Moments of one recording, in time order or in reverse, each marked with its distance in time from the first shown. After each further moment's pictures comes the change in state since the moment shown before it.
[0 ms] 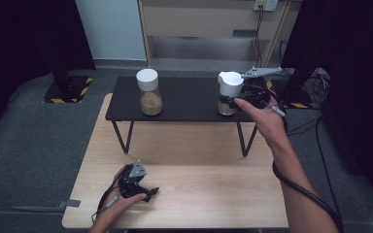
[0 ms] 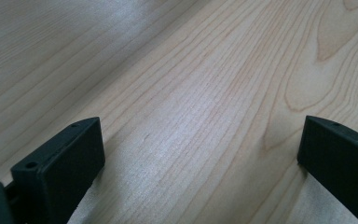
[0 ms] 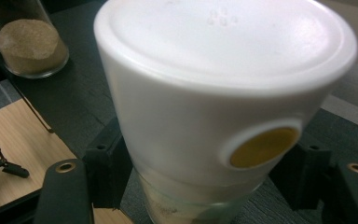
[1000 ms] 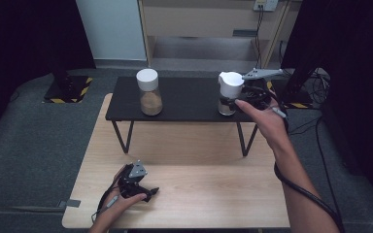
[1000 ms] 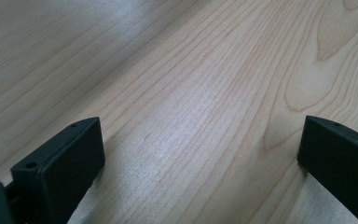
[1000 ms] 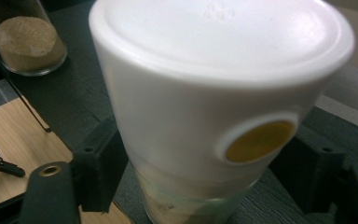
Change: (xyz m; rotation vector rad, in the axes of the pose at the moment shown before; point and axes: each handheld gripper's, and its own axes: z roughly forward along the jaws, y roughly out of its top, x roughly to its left) left arm 0.000 0.000 0.000 0.000 0.000 0.000; right arm 0.001 -0.006 -0.001 -0.009 -0.010 -0.006
